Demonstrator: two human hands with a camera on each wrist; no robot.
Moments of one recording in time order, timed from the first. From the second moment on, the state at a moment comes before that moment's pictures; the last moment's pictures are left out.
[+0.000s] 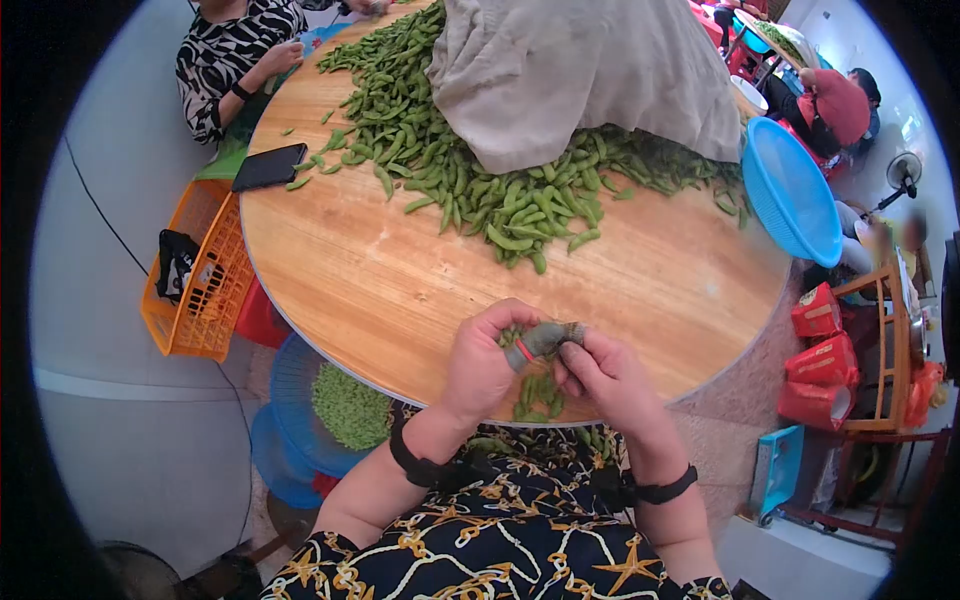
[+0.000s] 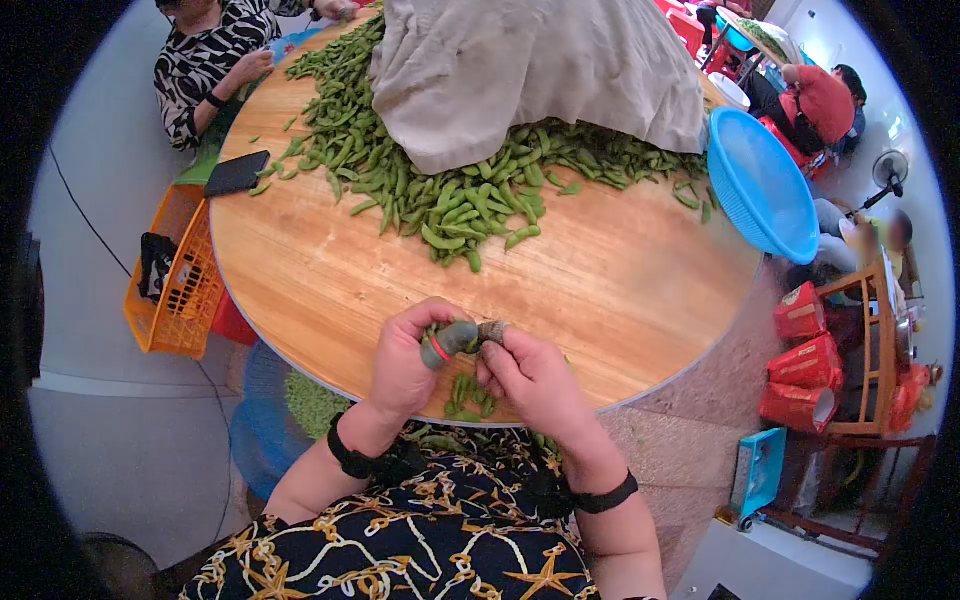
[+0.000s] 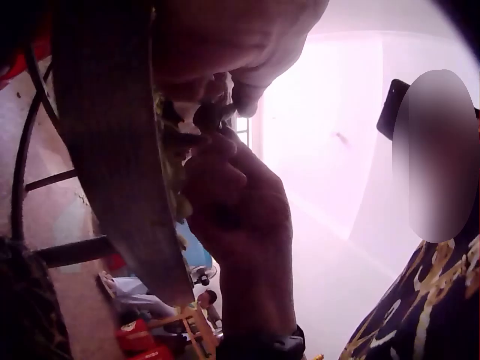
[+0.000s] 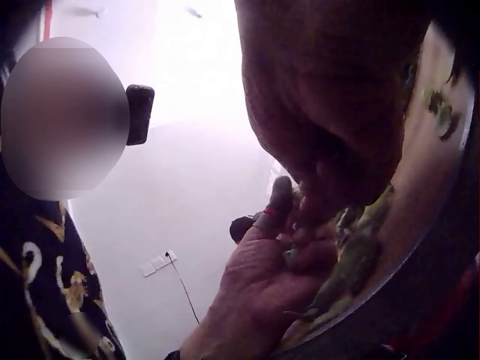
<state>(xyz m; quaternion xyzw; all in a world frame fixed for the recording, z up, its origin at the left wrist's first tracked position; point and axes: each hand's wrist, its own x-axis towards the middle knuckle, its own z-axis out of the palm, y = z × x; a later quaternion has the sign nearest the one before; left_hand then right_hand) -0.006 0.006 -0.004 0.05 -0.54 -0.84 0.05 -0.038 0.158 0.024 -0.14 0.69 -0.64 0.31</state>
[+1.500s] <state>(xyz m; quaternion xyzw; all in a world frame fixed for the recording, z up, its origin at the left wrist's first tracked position) -0.007 -0.005 -0.006 0.04 -0.35 -0.94 0.01 -0.042 0.164 0.045 -0.14 0.65 -0.63 0.41</state>
